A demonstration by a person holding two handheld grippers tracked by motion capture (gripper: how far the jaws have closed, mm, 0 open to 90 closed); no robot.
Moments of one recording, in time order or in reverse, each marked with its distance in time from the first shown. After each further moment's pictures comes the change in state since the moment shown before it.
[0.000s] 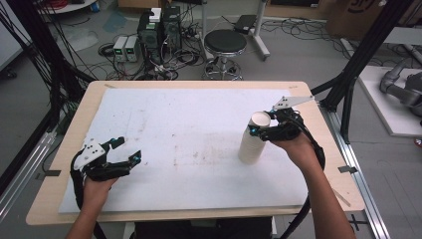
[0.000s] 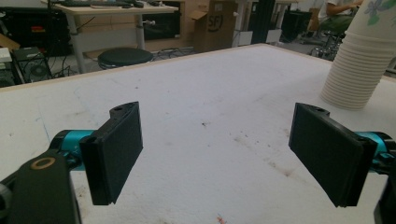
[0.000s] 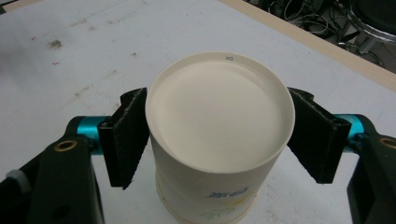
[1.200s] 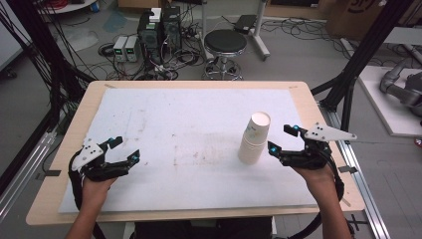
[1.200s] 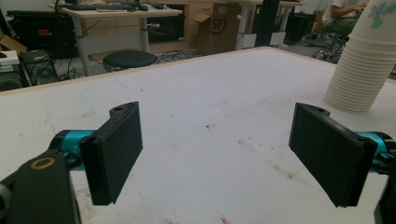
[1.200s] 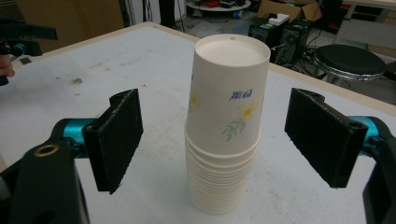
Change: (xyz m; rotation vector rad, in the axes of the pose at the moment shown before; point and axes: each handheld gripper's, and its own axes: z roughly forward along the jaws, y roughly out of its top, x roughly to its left) left arm 0.000 0.001 -0.003 -0.012 0.017 0.001; right arm 0.027 -0.061 -0.061 -0.263 -0.063 0.039
